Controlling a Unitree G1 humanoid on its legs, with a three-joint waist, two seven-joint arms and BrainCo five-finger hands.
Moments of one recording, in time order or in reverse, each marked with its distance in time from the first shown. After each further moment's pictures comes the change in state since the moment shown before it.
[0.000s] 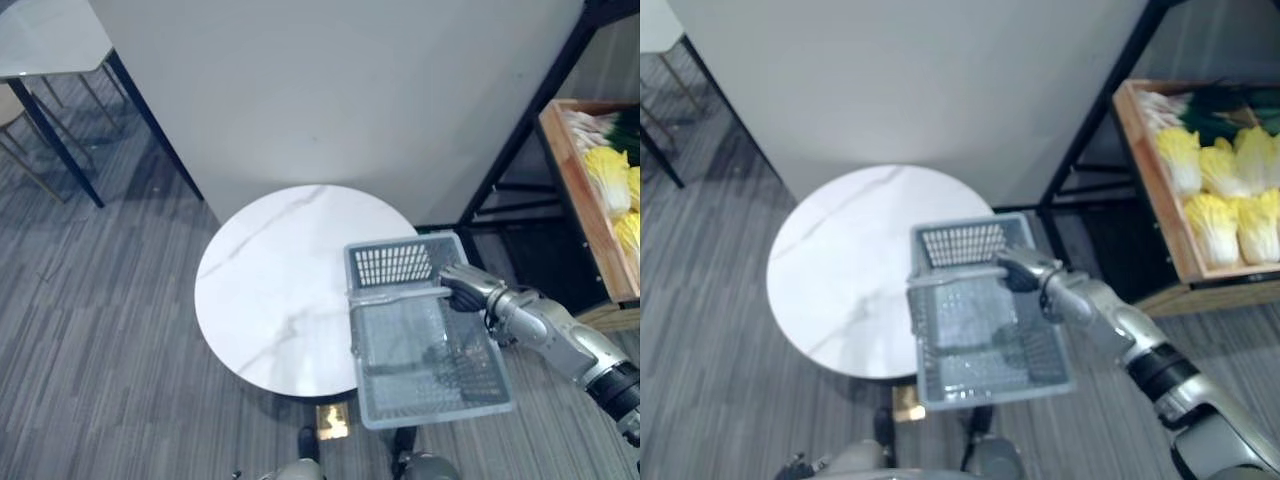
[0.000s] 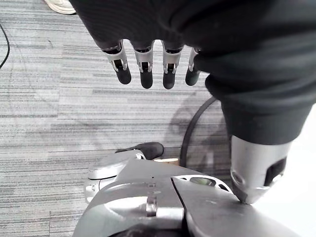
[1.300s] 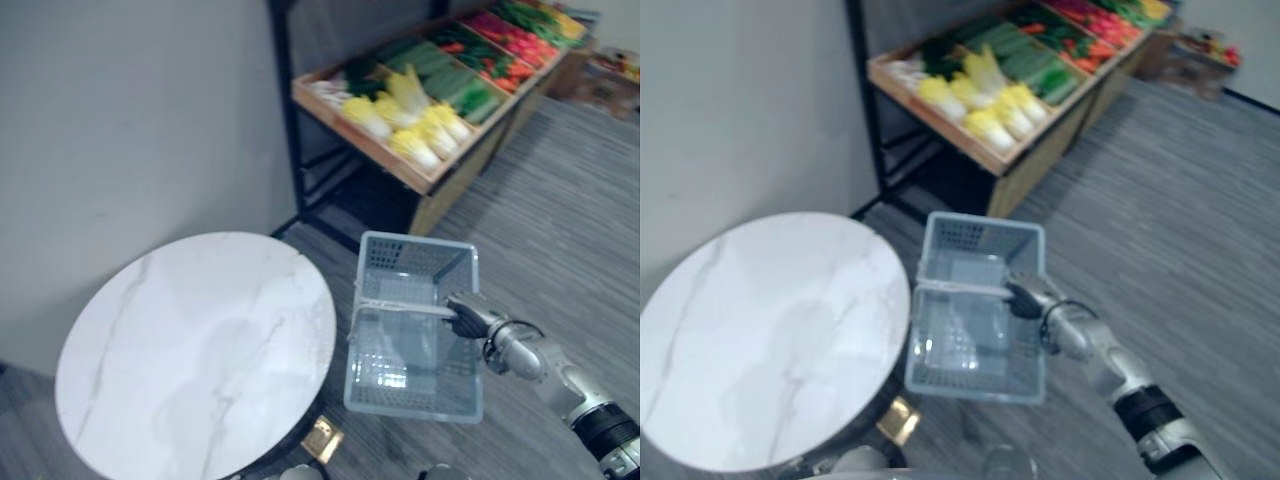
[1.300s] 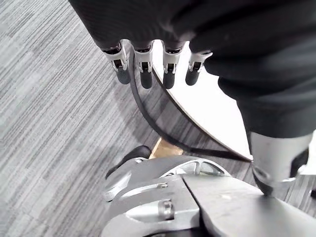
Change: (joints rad) left arm -0.006 0.036 -0.097 0.019 0.063 0.001 -0.032; right arm 0.167 0.212 -0.162 0.093 -0.137 0.024 -0.077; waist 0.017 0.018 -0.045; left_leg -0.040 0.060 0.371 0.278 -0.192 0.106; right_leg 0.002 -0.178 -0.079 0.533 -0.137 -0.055
